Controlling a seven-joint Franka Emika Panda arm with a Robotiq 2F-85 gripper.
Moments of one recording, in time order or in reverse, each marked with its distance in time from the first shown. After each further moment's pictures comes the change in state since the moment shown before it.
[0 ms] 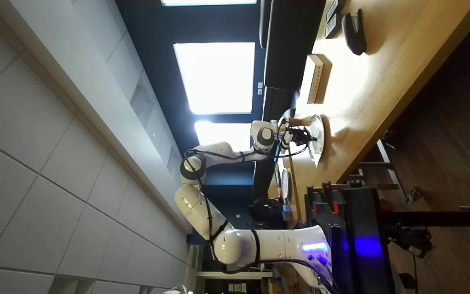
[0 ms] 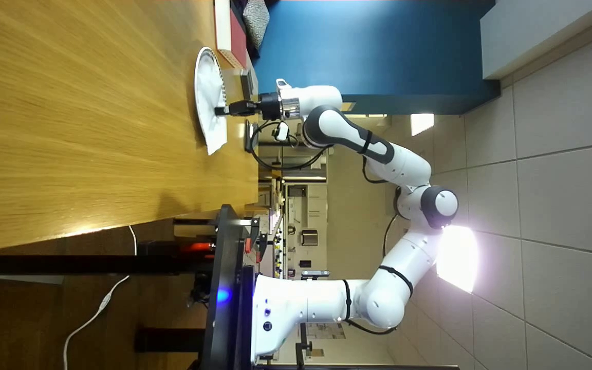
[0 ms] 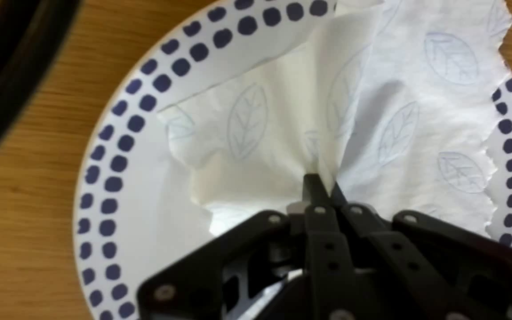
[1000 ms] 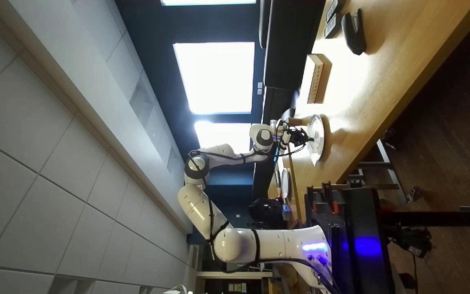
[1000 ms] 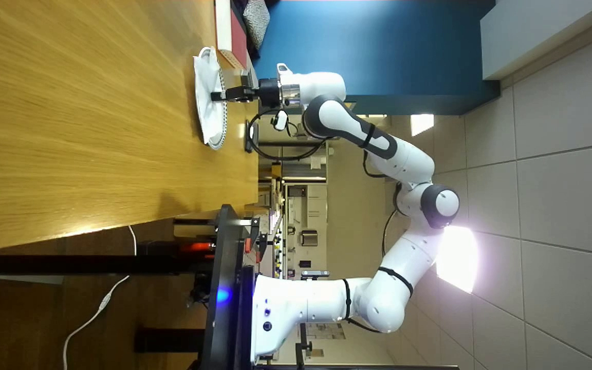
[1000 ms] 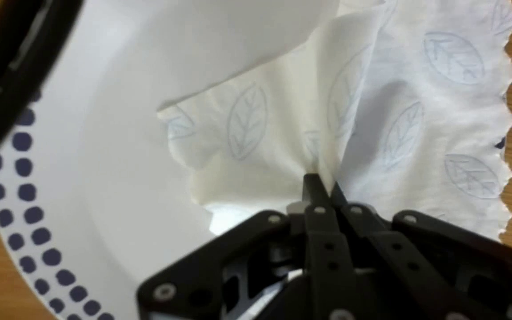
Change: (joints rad) arm 0.105 0.039 -0.023 0.091 -0.001 -0.013 0.003
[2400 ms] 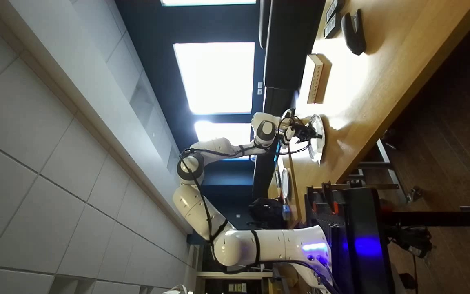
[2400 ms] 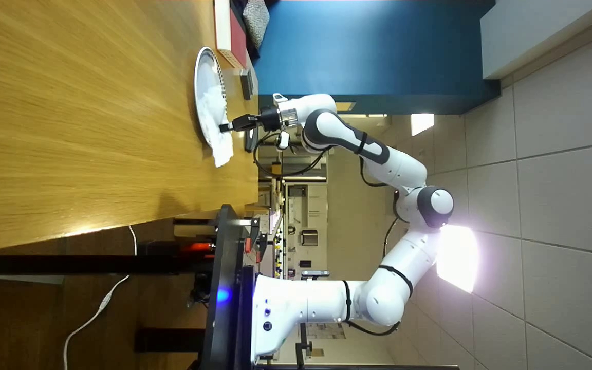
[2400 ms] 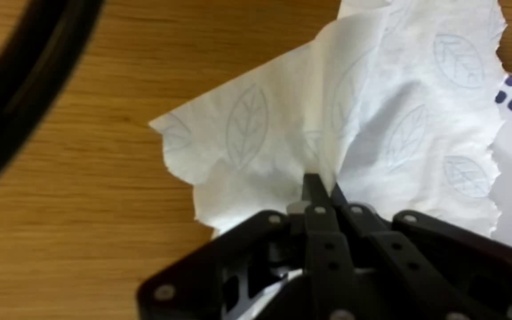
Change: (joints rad) arm -0.169 -0.051 -0.022 -0.097 0.026 -0.101 -0.025
